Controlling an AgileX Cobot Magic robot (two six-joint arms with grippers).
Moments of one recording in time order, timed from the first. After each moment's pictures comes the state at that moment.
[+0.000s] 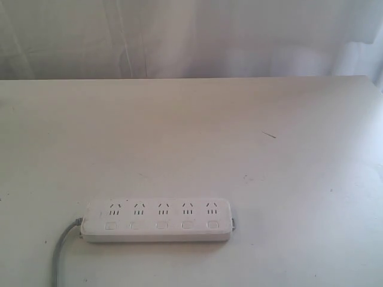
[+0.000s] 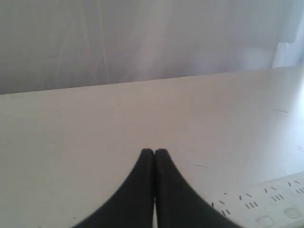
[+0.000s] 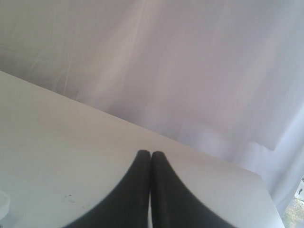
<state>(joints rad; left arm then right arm) -0.12 0.37 0.01 0.43 -0.26 -0.47 0.38 0.01 -0.01 -1.45 0.10 1.16</state>
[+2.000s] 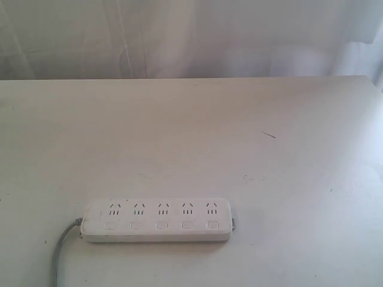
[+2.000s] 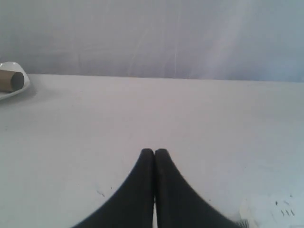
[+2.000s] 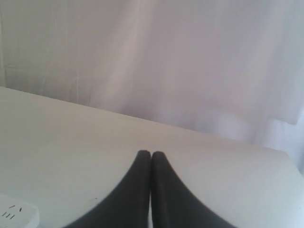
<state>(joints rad) 0.01 0.05 0.03 0.17 0.11 -0.27 0.38 0.01 -0.01 -1.26 0.10 1.14</state>
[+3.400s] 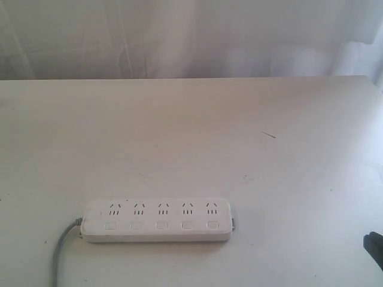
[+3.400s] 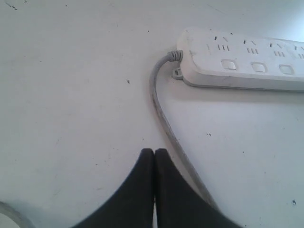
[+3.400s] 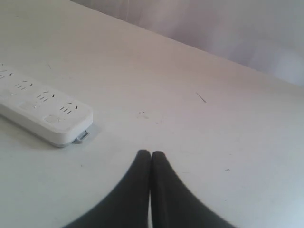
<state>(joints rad) 0.01 0.05 -0.02 -0.37 0.73 0.07 0.38 0.01 -0.01 0.11 0.35 -0.28</state>
